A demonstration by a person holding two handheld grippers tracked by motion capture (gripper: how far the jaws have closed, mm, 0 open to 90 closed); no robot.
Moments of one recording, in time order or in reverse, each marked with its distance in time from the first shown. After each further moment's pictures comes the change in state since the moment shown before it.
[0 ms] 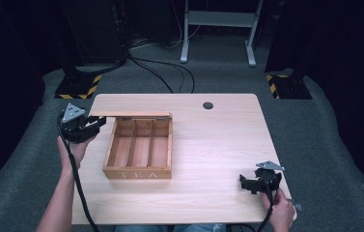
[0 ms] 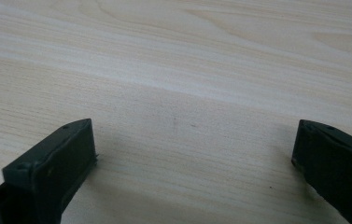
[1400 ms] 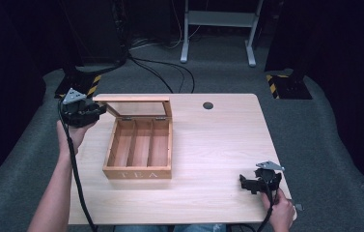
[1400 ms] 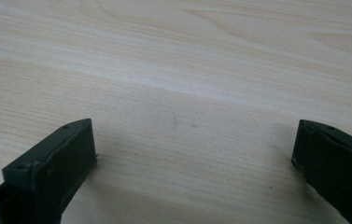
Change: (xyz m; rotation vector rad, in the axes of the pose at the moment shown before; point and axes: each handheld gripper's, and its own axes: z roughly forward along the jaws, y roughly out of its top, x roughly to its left) left arm 0.017 0.033 0.016 0.044 -0.032 0.017; right arm 0.000 0.000 0.000 0.001 -0.001 0.001
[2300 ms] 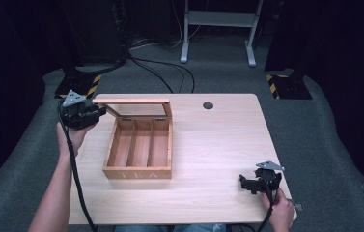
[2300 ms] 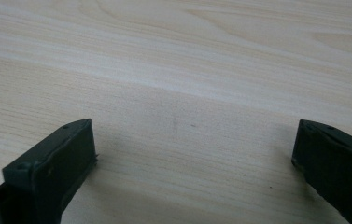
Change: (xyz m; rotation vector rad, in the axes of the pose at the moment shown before) left arm -0.002 -0.004 -0.002 -0.010 0.005 0.006; right arm 0.000 0.000 0.000 0.000 -0.001 -0.001
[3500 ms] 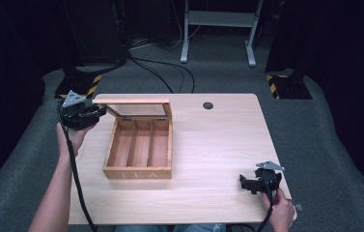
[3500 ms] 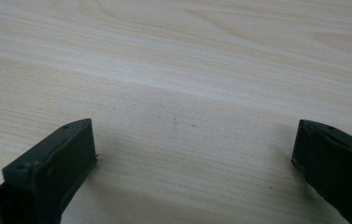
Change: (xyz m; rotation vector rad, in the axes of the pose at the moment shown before) left arm 0.000 -0.001 -0.001 -0.002 -0.005 0.005; right arm 0.000 0.000 0.000 0.000 0.000 0.000
